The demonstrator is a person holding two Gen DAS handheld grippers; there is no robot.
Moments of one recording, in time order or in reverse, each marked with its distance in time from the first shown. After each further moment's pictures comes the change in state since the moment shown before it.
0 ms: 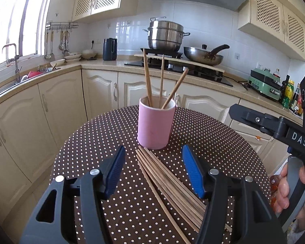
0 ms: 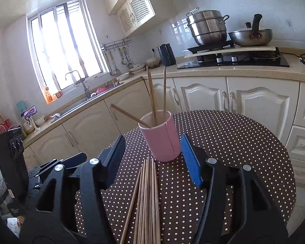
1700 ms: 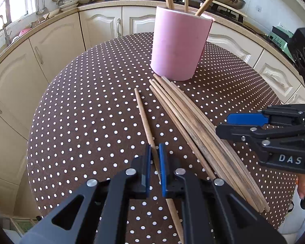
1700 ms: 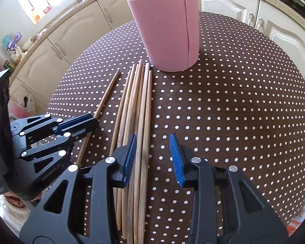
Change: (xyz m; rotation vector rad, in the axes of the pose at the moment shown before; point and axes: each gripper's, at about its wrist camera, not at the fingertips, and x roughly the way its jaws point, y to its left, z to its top) left arm 0.098 0.031 -0.046 -0.018 0.428 0.041; right arm 0.144 0.013 -0.051 -0.134 0.688 -0.039
